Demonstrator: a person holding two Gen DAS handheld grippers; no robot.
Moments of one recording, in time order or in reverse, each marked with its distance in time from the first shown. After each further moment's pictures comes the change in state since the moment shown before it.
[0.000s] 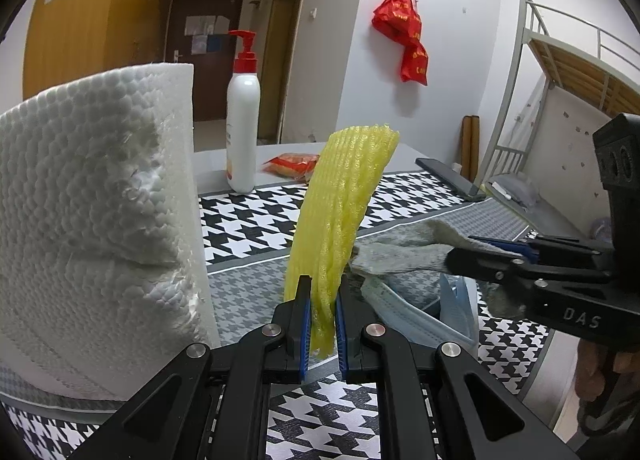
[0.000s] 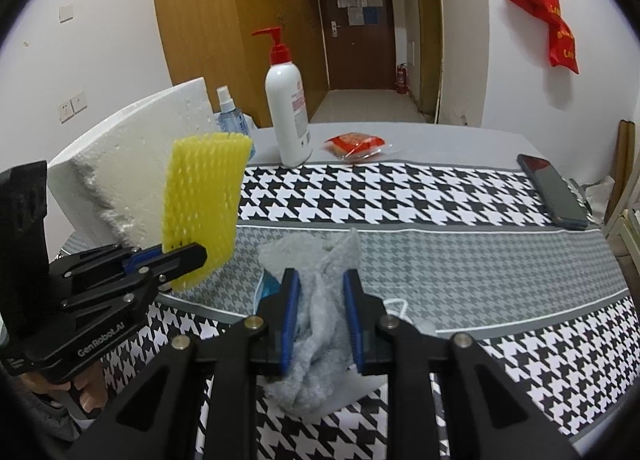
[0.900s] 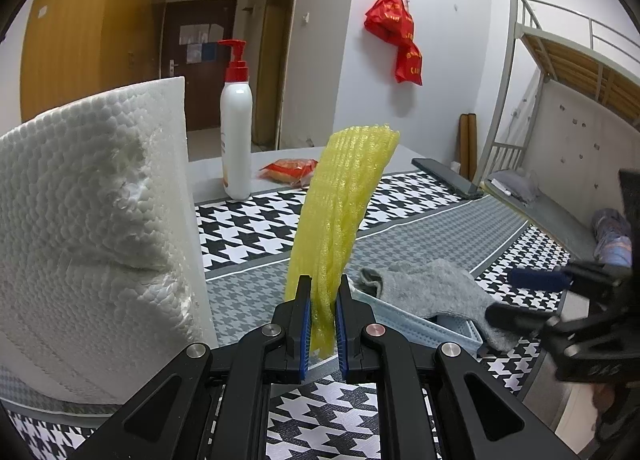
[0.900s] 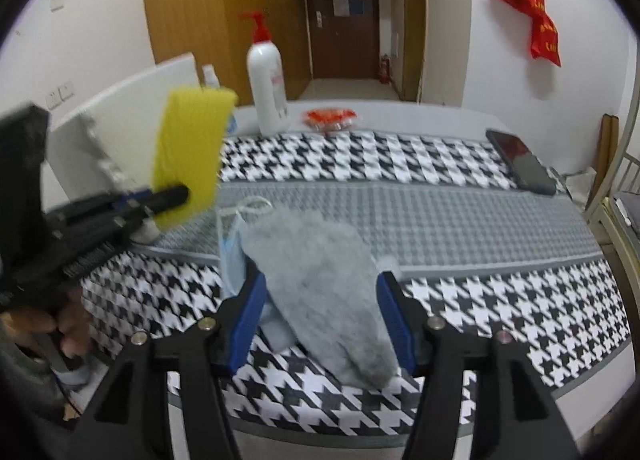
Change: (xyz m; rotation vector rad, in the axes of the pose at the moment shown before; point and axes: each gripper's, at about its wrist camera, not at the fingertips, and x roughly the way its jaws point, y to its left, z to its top) left arm -0.001 -0.003 0.002 0.034 -0.013 0.008; right arm -0.013 -0.013 -0.044 -0.008 0.075 -0.087
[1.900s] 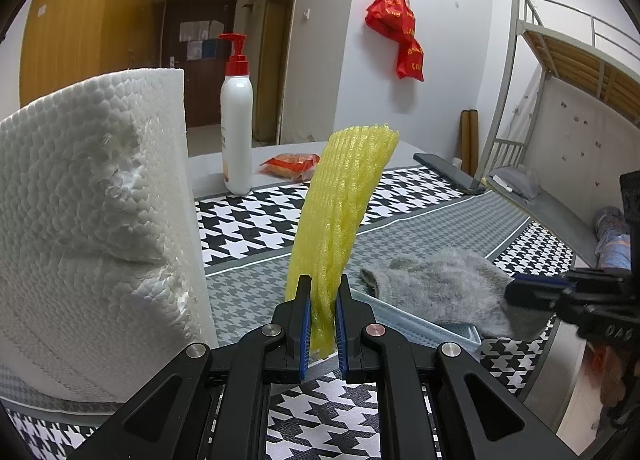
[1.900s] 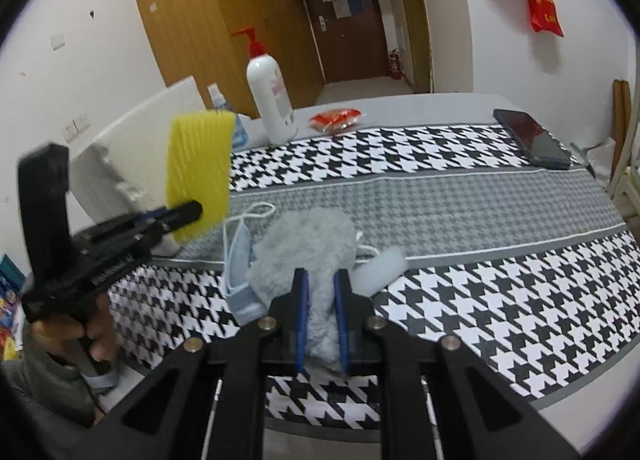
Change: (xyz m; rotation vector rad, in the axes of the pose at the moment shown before) left arm 0.004 0.001 0.002 0.002 0.015 0.003; right arm -0.017 -0.022 0.001 0.112 -0.060 0.154
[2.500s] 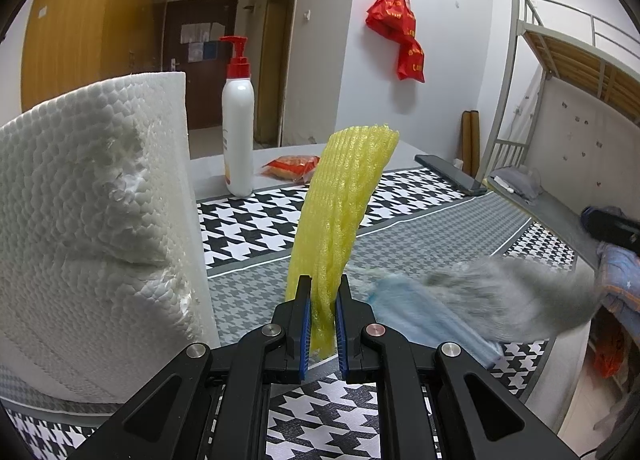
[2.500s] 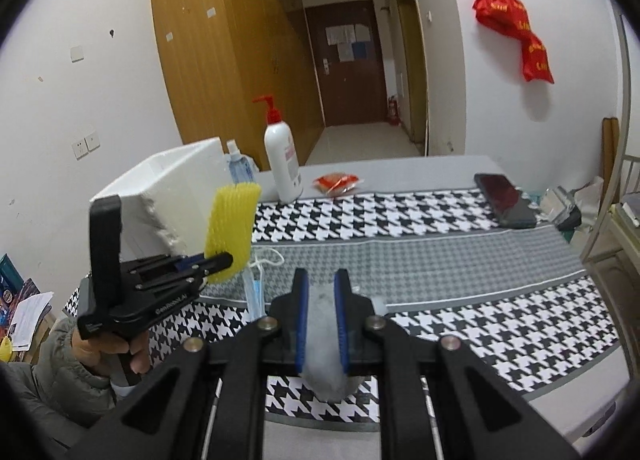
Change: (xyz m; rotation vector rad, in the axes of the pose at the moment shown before) left arm 0.000 0.000 -0.001 0.005 -0.009 0.007; right arm -0.070 0.016 0.016 -0.065 -0.166 -0.046
